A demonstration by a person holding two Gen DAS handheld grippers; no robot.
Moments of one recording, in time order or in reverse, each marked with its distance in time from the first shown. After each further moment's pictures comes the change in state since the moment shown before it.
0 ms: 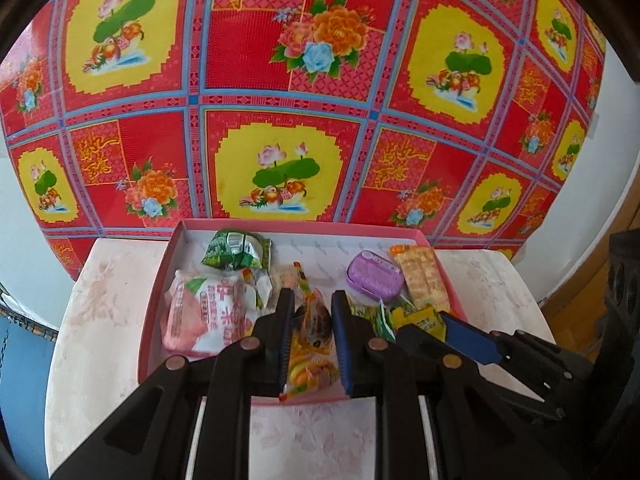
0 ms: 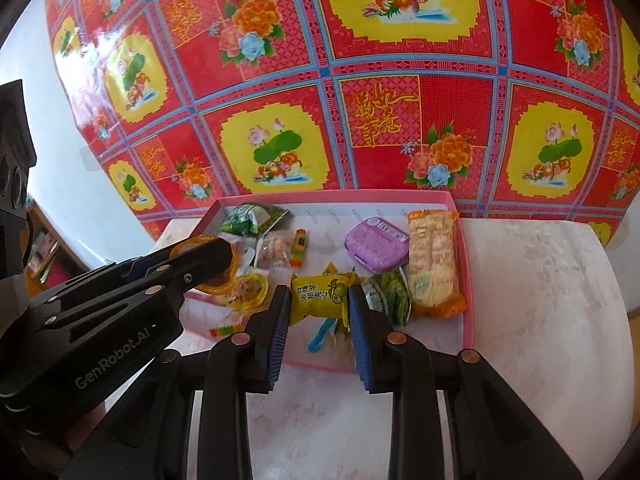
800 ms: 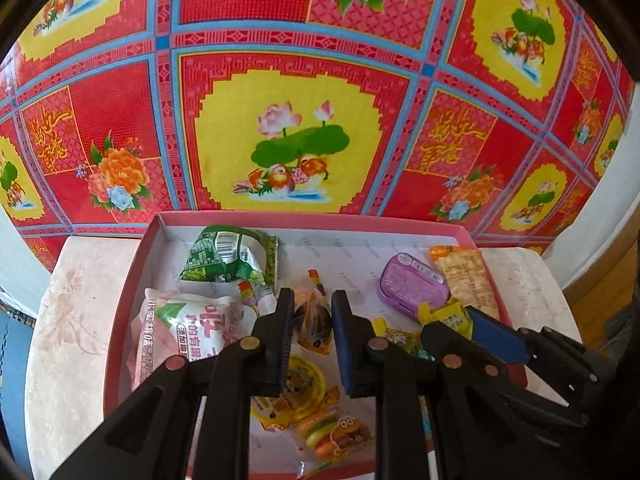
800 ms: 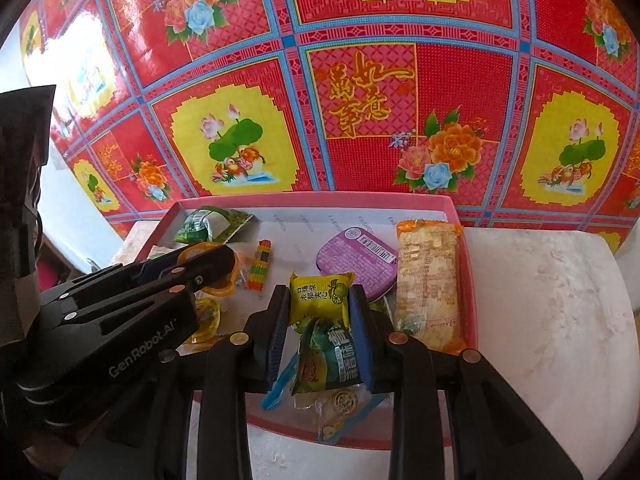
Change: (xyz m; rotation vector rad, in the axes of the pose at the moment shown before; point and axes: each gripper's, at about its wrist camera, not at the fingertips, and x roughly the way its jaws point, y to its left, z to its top) left arm 0.070 0.014 0.006 -0.009 0.068 0.025; right arm 0.047 -0.018 0.012 -0.005 0.037 -0.043
